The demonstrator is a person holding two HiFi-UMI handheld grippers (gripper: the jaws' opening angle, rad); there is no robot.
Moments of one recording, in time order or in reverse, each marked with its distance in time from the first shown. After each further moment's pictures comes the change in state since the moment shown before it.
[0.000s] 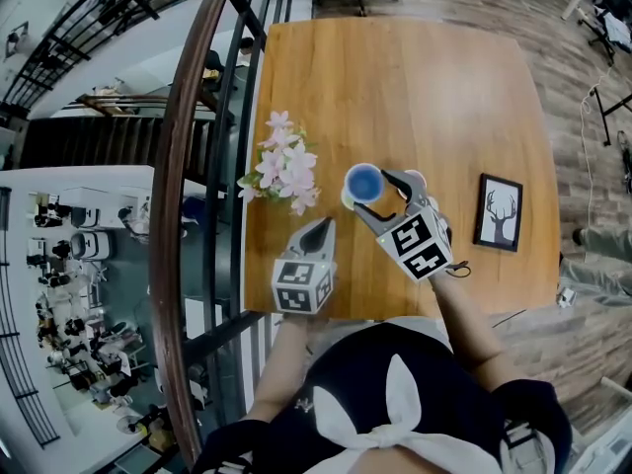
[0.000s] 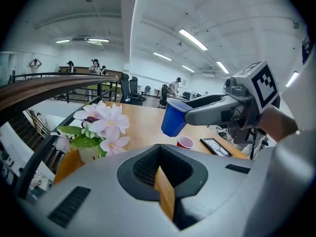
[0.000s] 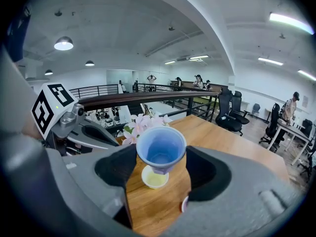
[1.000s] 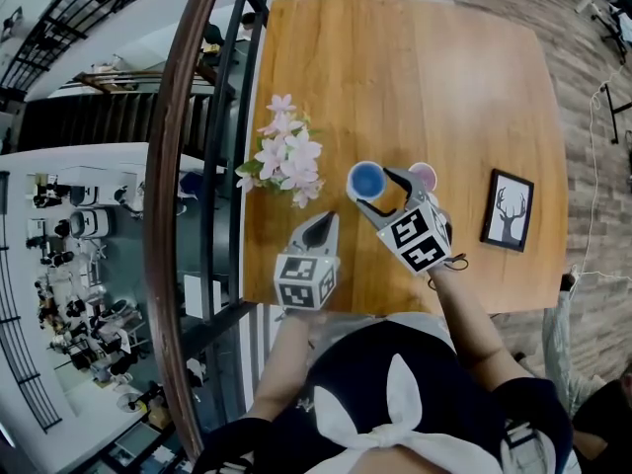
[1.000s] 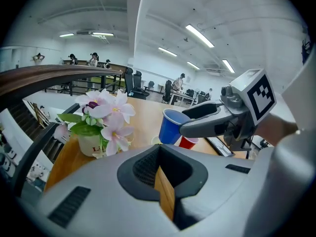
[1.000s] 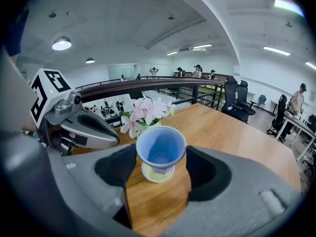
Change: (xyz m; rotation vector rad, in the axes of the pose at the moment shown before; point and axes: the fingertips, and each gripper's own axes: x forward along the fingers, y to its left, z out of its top) left arm 0.015 0.015 -0.019 -0.054 0.052 0.018; right arm 0.044 0.006 -0.039 0.029 0.090 0.066
